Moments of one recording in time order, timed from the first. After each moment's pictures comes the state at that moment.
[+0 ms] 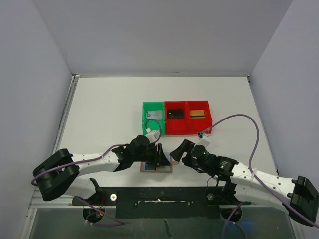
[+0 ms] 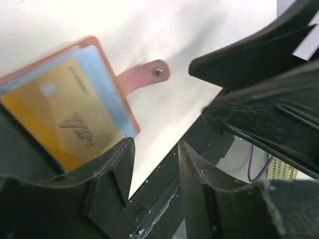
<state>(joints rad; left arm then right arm) -0.94 1.36 0.49 0.27 0.28 -0.93 0.99 0.92 0.45 -0.21 0.27 1.17</state>
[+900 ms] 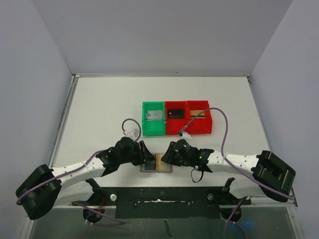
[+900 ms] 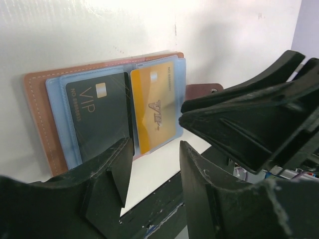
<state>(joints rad) -0.83 1.10 0.36 0.09 0.13 -1.05 0.98 1.28 0.52 -0.01 0.09 1.09</state>
